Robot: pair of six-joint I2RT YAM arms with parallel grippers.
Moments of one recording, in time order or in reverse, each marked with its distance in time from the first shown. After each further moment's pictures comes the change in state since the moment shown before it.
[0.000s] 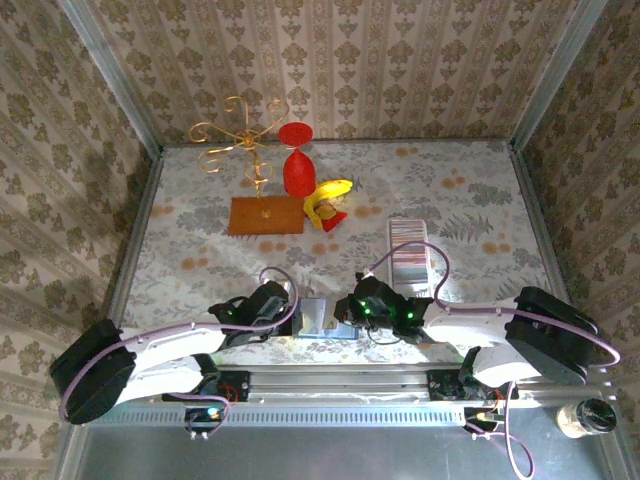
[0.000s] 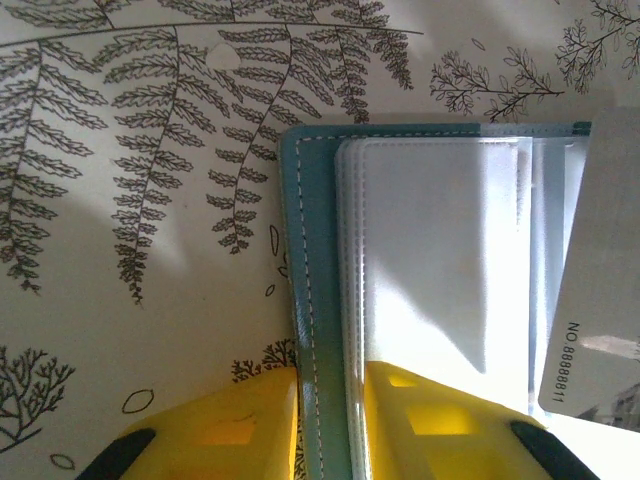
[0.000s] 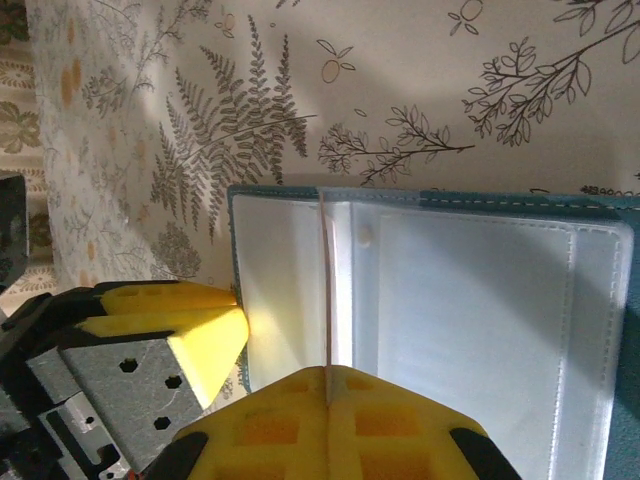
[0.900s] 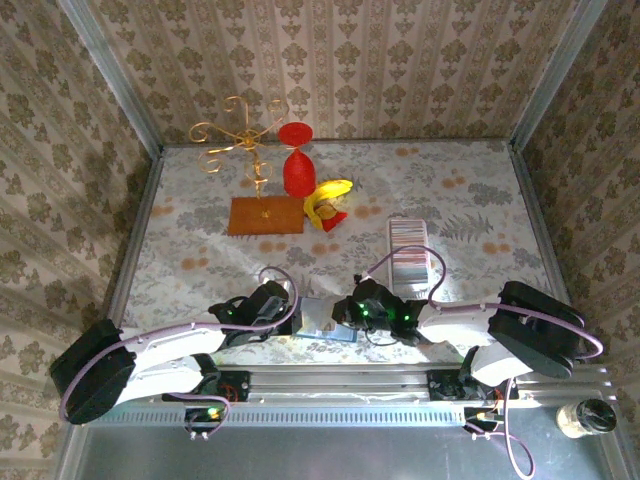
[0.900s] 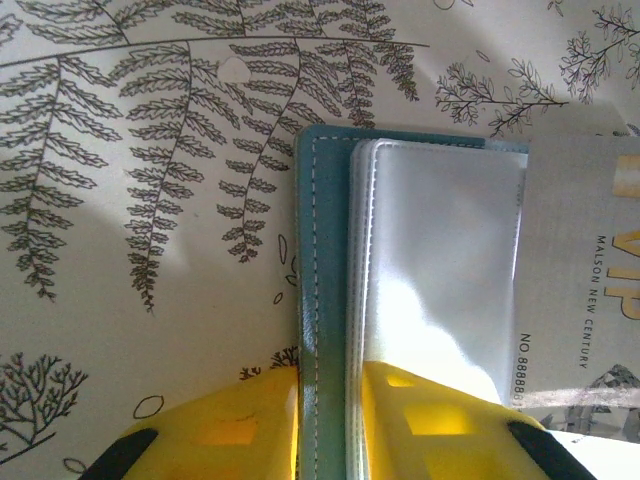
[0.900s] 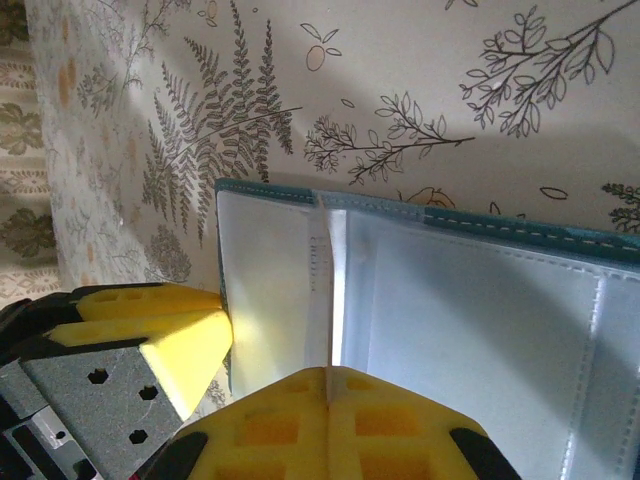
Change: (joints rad) left arm 0.000 0.000 0.001 0.000 -0.014 0.000; right arm 0.000 0.074 -0.038 0.140 -0.018 0.031
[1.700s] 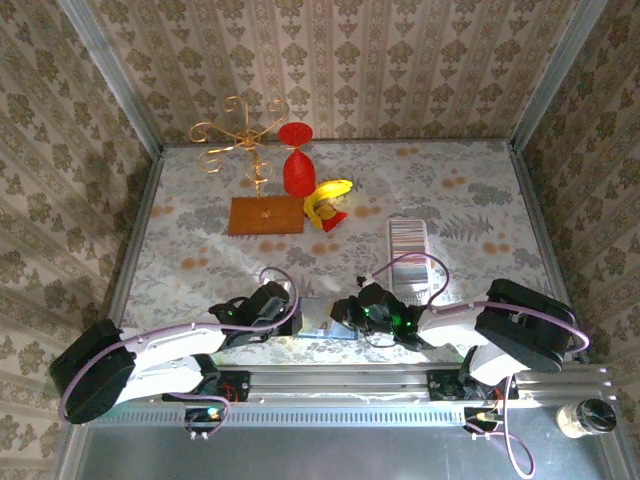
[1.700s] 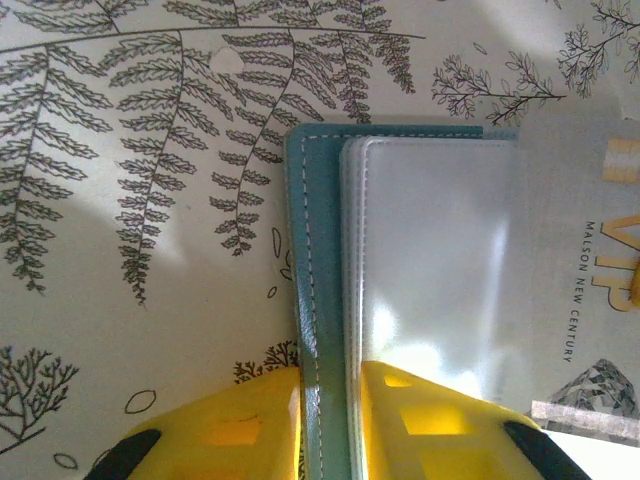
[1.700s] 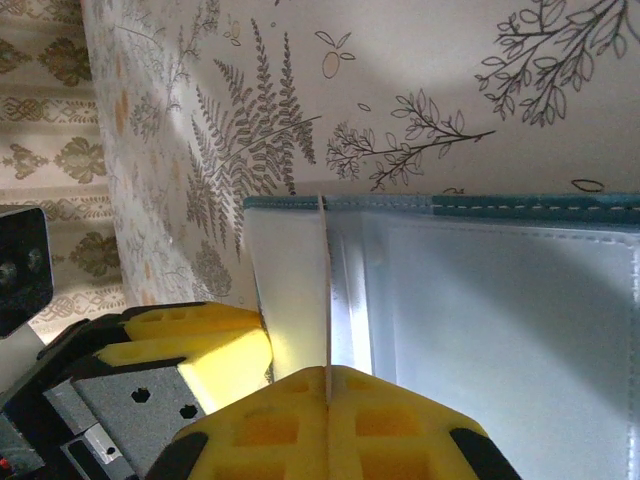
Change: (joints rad) left arm -0.008 0.000 0.000 -0.001 -0.001 -0.007; right arm 0.000 0.053 -0.068 0.219 -0.006 0.105
